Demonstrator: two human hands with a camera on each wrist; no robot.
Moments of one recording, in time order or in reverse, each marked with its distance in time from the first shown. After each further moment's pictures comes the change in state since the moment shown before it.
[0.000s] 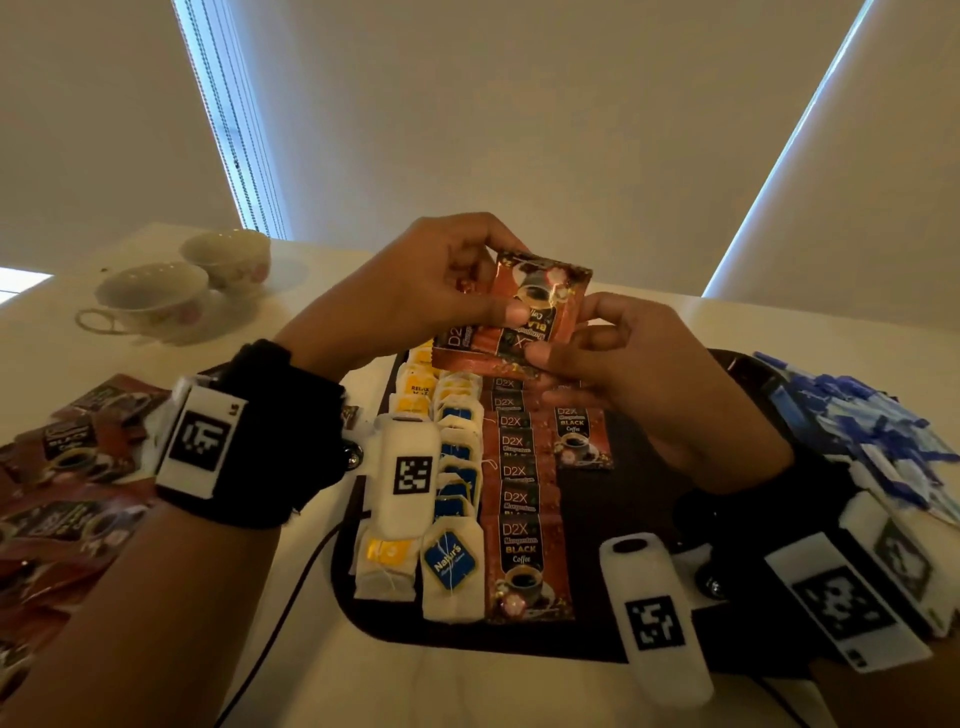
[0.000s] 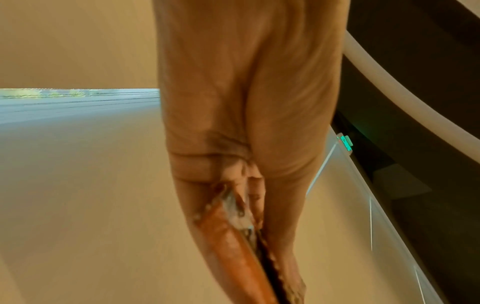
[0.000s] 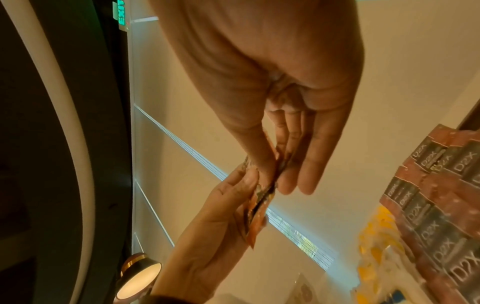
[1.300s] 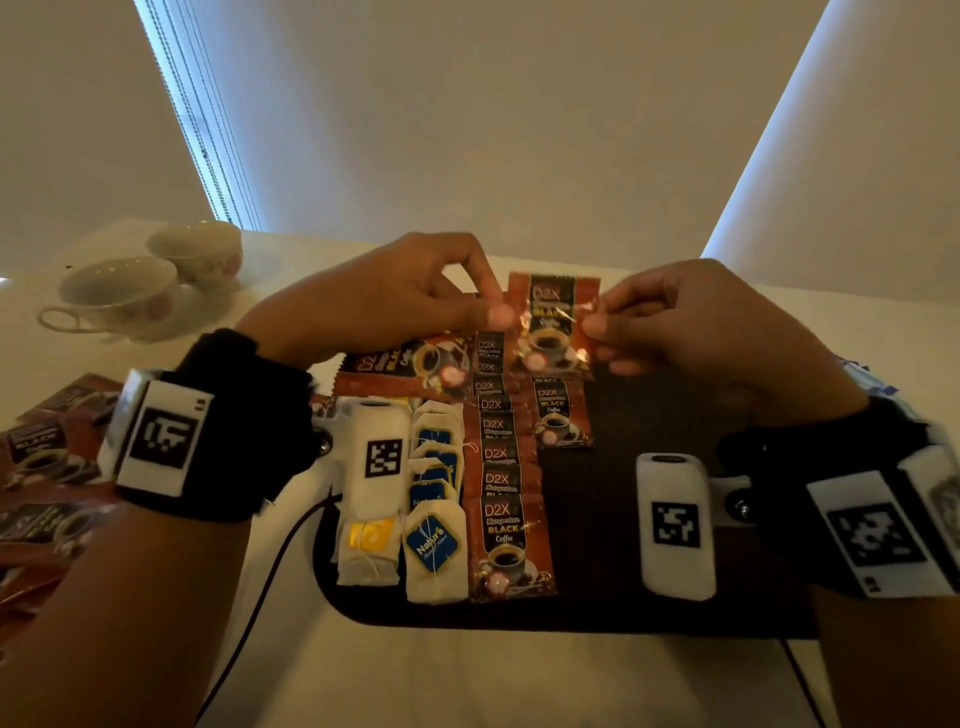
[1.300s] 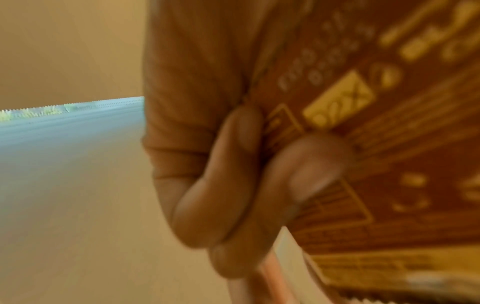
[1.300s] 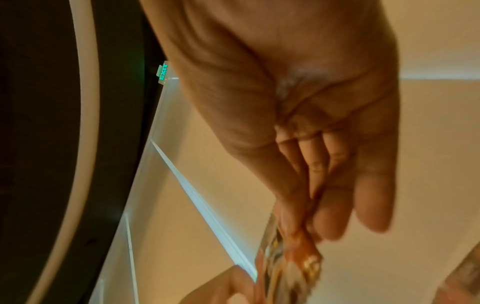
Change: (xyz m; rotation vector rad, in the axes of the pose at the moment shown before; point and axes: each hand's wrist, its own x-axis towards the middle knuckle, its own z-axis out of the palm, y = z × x) left_hand -0.006 0.016 0.007 0.124 -0.184 -0.217; right_hand 0.001 -0.006 -0.050 -0.277 0.049 0.063
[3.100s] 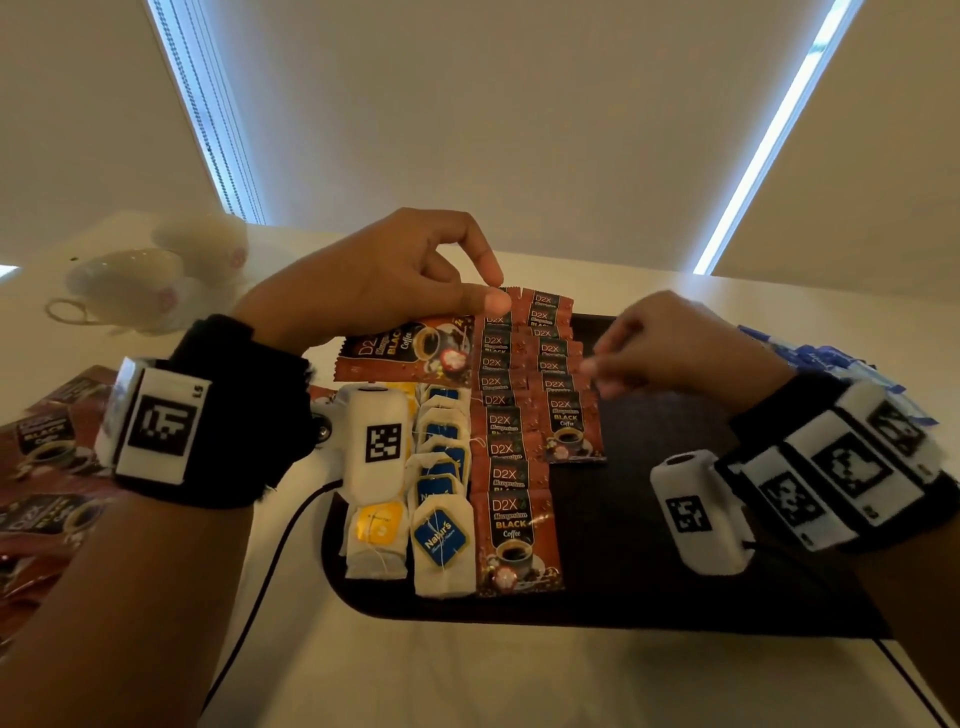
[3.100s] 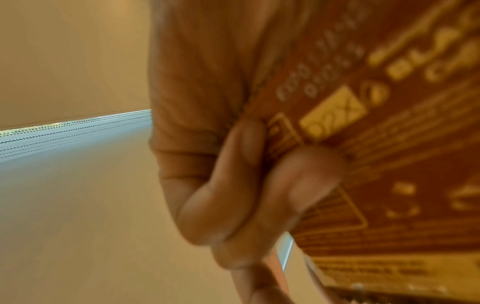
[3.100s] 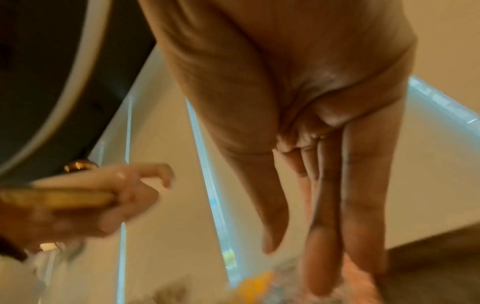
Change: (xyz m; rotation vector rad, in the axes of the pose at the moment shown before) left_hand 0.004 -0.007 -0.010 0.038 0.060 0.033; right_hand 0.019 0.013 0.009 -0.443 -0.066 0.179
